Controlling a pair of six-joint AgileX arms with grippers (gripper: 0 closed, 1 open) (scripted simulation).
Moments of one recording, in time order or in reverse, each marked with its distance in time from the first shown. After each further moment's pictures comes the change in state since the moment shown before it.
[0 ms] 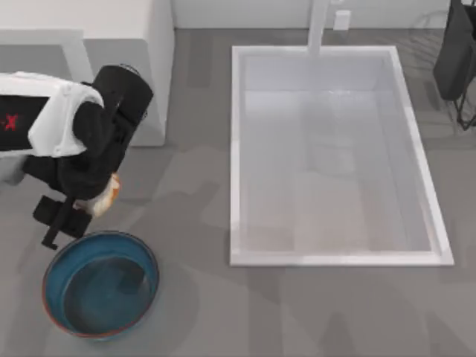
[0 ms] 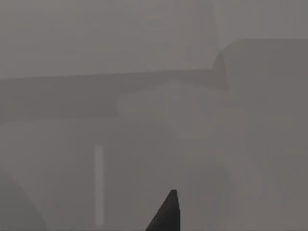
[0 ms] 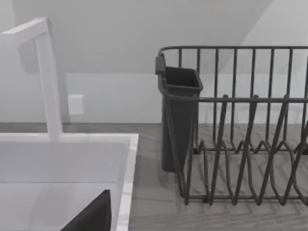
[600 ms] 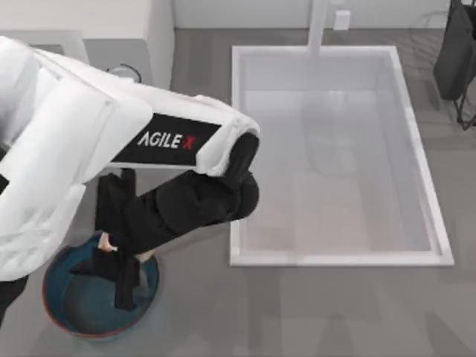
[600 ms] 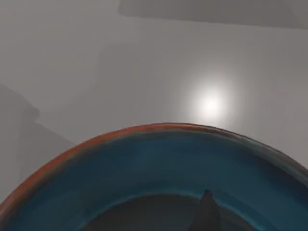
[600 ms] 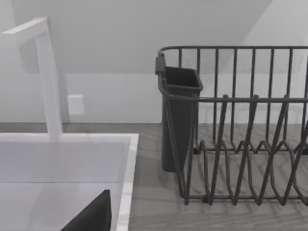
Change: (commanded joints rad) left arm -0.324 0.392 0.338 -0.951 -0.150 -1.050; right arm 0.000 0.000 0.000 0.000 0.000 0.000
